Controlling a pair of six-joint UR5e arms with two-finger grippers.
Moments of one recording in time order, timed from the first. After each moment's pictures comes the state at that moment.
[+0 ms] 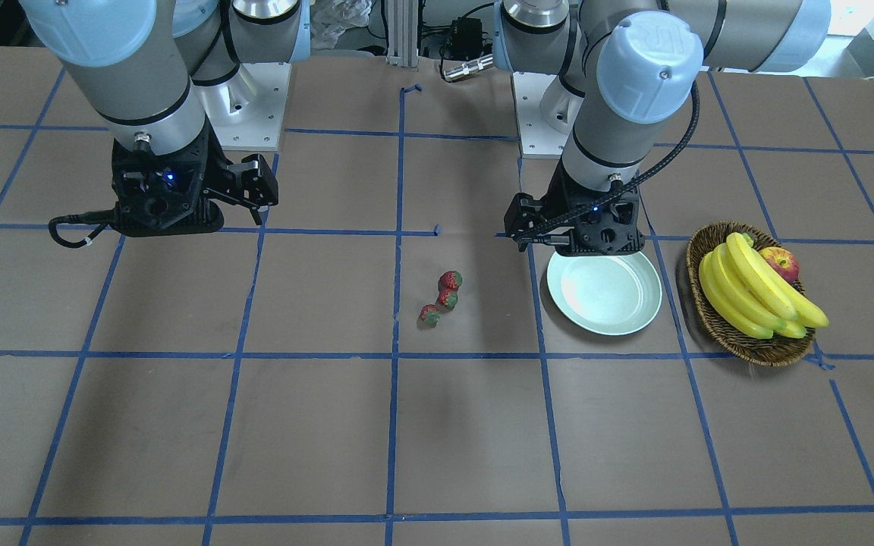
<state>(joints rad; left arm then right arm) -1.65 -1.67 -1.74 -1.38 1.58 -0.15 1.65 -1.45 1.50 -1.52 -1.59 -0.03</state>
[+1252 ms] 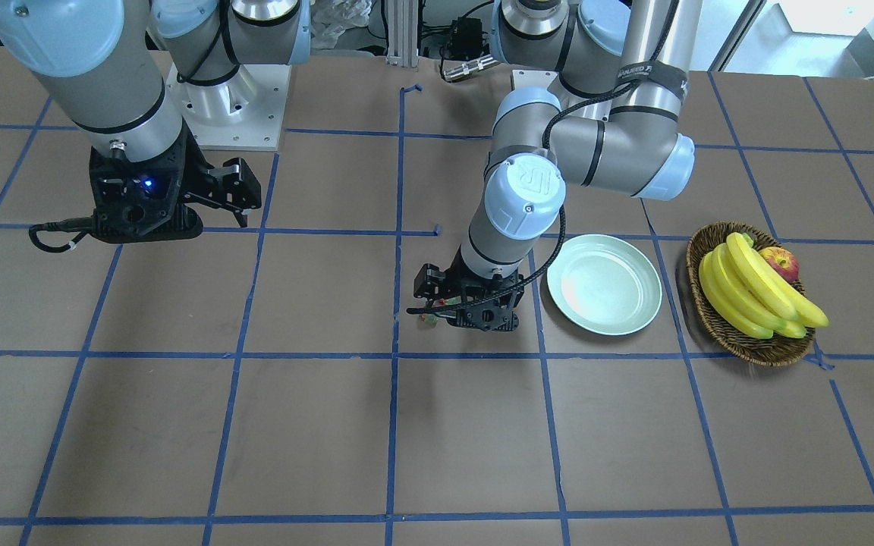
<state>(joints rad) -1.79 -1.91 -1.84 -1.00 1.42 -0.16 1.62 -1.45 1.51 -1.51 -1.59 -0.07</state>
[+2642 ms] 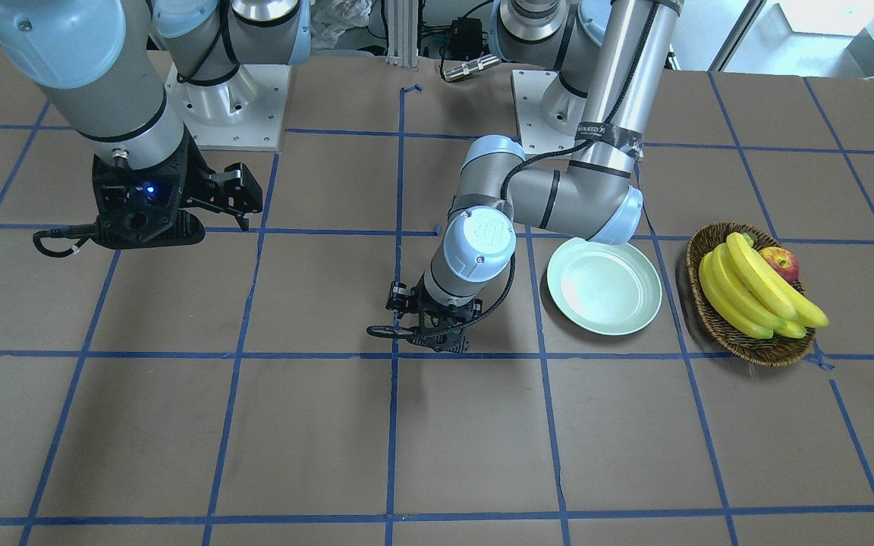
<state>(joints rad) -1.84 -2.05 -1.83 -0.93 1.36 -0.13 1.62 -1.44 1.52 -1.52 -1.59 -0.07</state>
